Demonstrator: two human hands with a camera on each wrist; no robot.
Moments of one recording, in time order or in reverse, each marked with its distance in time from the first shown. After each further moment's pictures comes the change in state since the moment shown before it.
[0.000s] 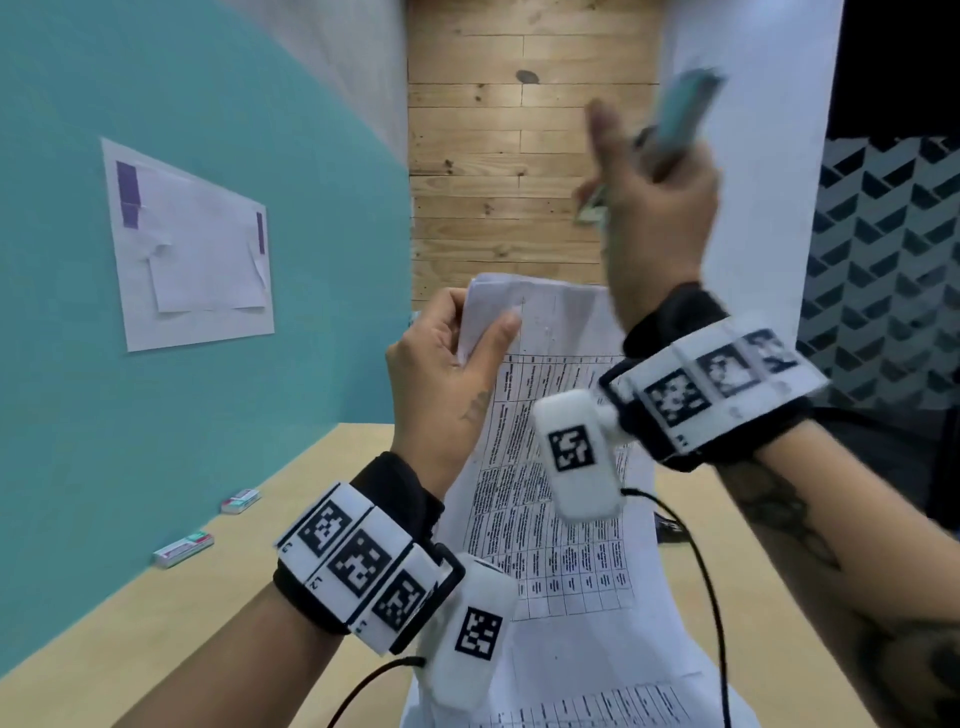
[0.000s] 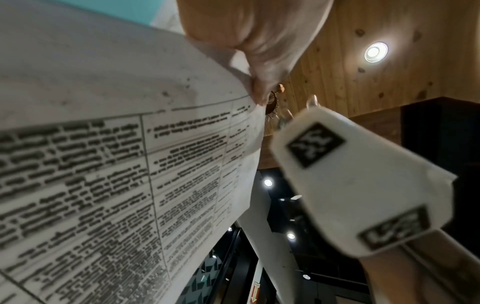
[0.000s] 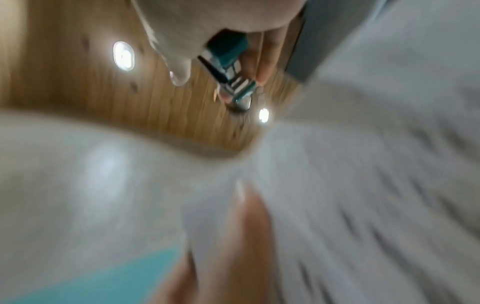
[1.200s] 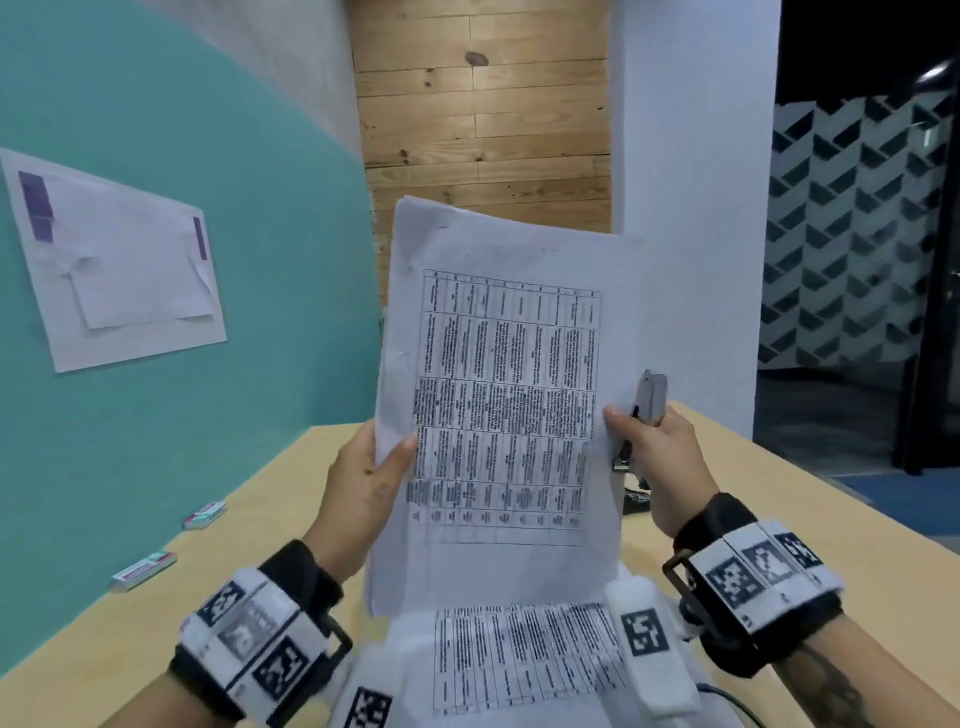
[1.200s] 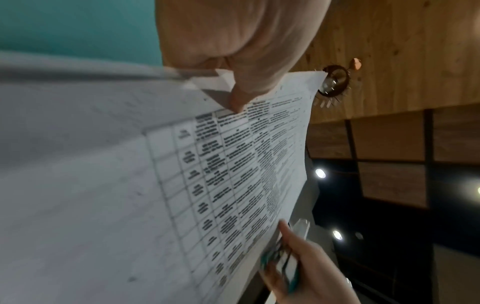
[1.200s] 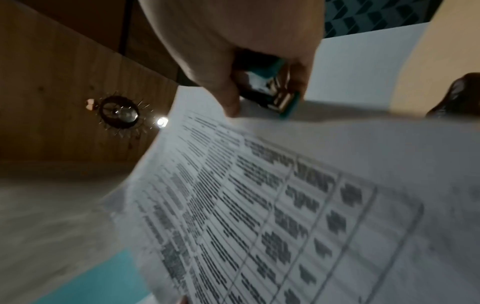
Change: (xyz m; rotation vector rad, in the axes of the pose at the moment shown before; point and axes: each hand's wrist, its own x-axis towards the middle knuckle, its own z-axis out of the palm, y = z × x) left_hand -0.058 -0.070 -0.031 0.008 -0.363 -0.513; right_hand -0.097 0.110 -0.125 0.009 -0.072 0.774
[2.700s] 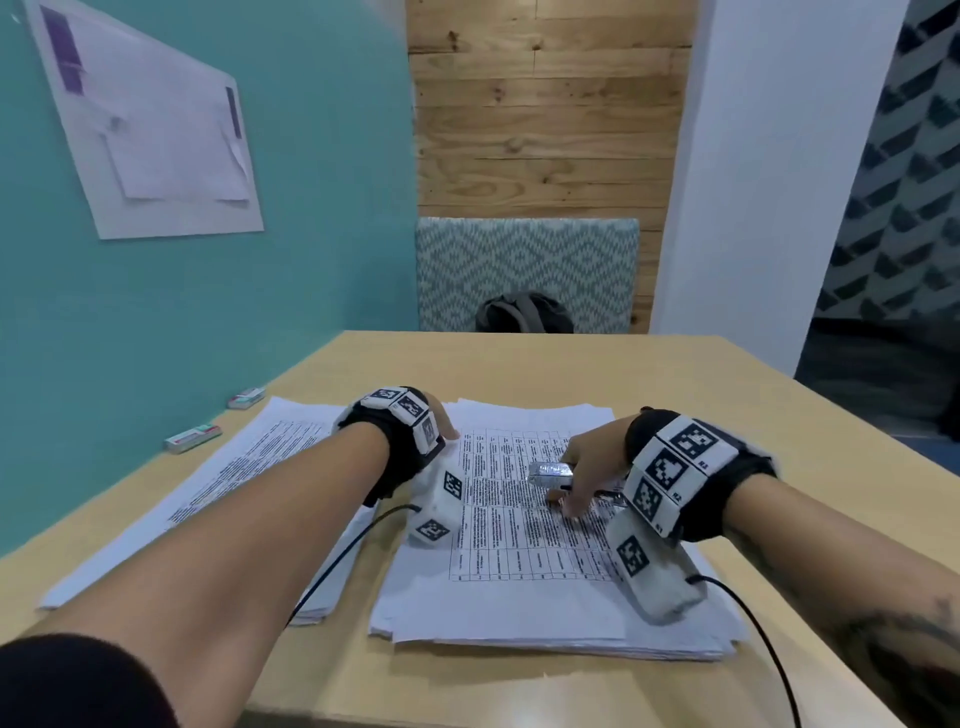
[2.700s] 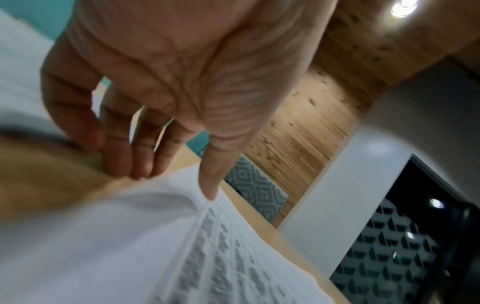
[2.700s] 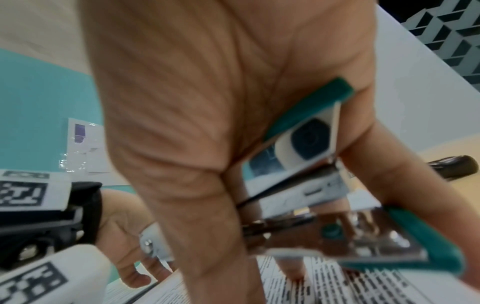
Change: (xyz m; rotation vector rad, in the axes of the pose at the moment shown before) left_hand 0.051 -0.071 0.019 1.047 -0.501 -0.706; right_hand -0.009 0.035 0.051 -1.645 -1.176 0.301
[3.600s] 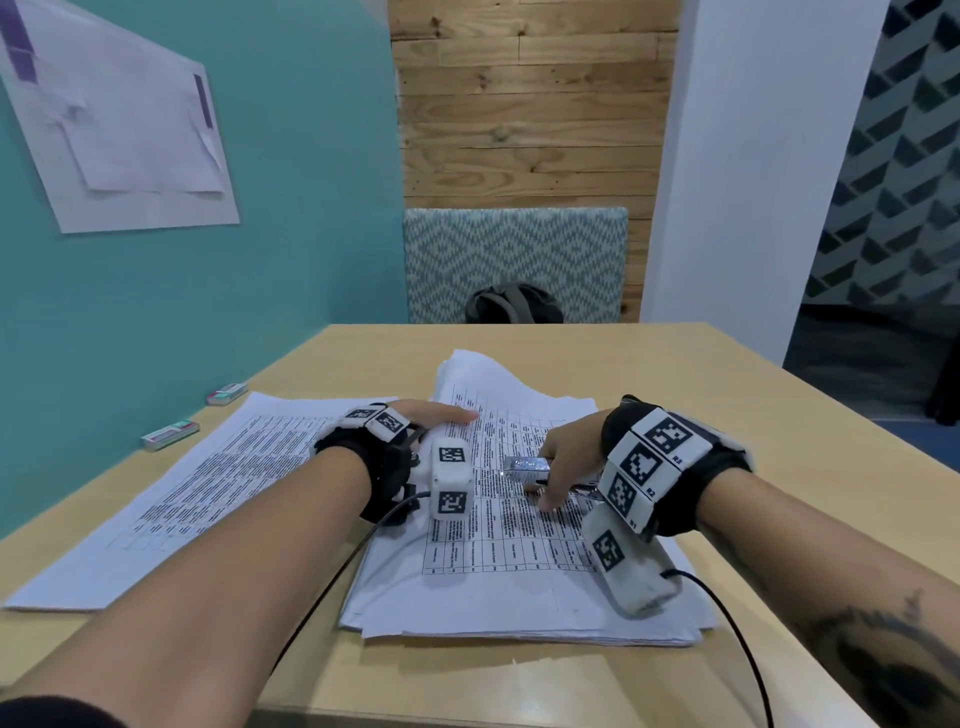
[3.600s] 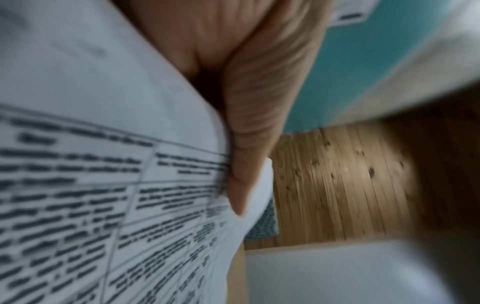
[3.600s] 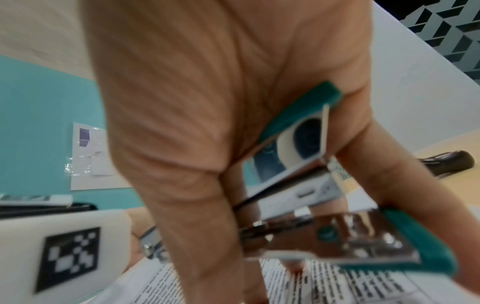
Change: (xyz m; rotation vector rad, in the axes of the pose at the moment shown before) left_hand 0.033 0.000 0.027 -0.758 -0.337 -0.076; right_hand 0.002 0.008 0.004 -0.049 0.008 -0.014
